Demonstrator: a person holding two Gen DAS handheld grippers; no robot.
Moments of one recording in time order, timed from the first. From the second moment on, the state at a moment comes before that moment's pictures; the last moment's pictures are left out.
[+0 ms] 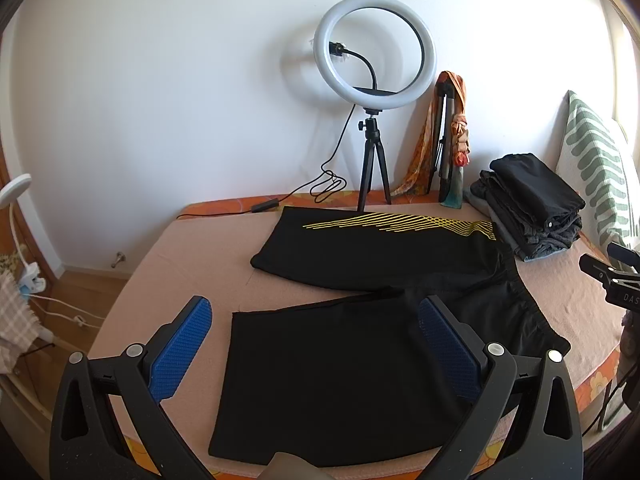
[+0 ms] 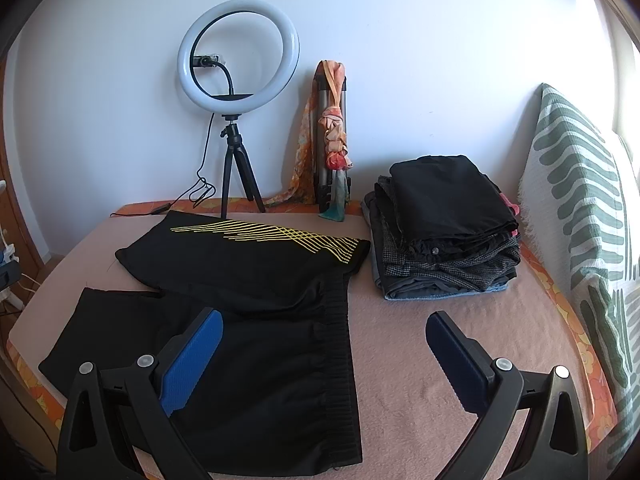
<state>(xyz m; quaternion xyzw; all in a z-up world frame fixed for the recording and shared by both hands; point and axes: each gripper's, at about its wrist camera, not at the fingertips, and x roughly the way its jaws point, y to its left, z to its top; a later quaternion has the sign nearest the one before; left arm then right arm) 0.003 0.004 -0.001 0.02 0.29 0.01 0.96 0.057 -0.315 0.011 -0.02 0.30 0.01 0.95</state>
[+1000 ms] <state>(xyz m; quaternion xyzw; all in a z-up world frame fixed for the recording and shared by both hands) 0.040 0.034 -0.014 -0.03 0.31 -0.04 0.95 0.098 -0.319 0.016 0.01 0.29 0.06 0.96</state>
